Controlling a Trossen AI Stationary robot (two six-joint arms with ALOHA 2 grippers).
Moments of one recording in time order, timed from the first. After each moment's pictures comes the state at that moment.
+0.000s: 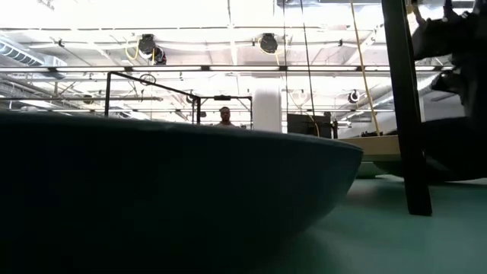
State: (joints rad) left arm -0.12 1.27 1.40 -0.56 -0.03 -0.35; right arm 0.50 1.07 0.67 -0.90 0.14 0.80
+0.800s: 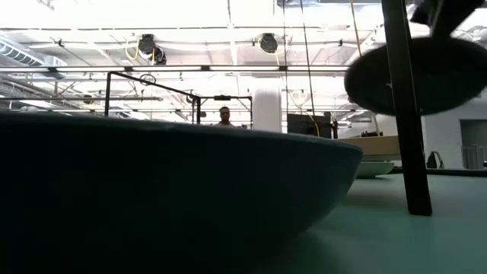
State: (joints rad) left arm -0.13 1.27 1.40 -0.56 -0.09 -0.49; right arm 0.50 1.13 1.09 -1.23 0.29 0.74
